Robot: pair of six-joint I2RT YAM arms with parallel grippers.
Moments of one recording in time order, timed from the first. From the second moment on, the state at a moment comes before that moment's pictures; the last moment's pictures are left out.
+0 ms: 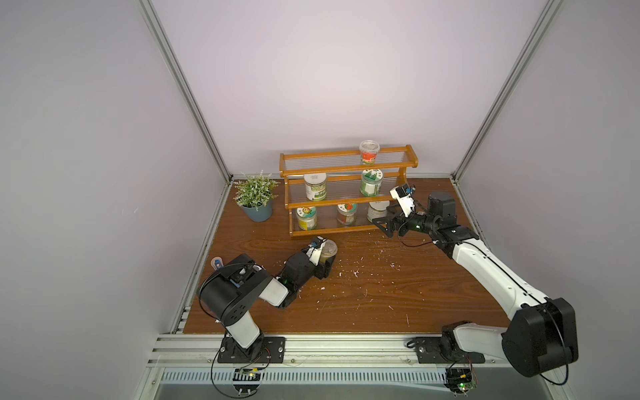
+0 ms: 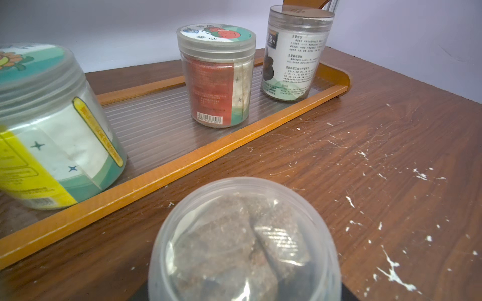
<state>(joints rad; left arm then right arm) -0.64 1.68 0.30 1.05 0.00 -0.08 0.27 1.28 0.97 -0.14 -0.63 -0.02</state>
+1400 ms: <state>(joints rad) -0.63 1.15 0.28 0.62 0.03 -0.20 0.26 1.28 0.99 -0.15 -0.61 -0.02</state>
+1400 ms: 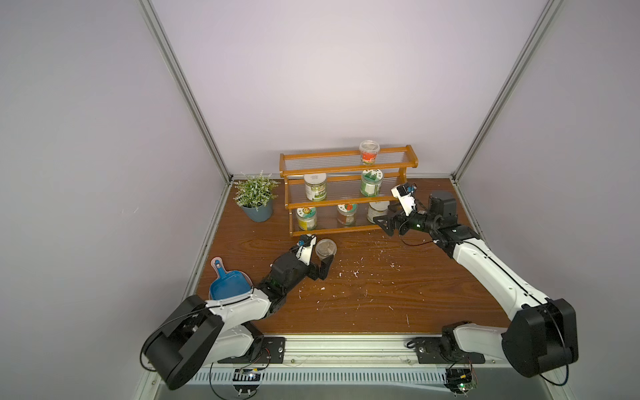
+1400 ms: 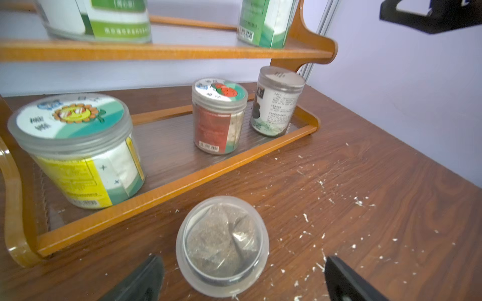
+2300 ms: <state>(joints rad) -0.50 1.24 1.07 0.02 0.43 -0.23 0.29 1.73 1.82 -0.36 -0.42 -0.02</state>
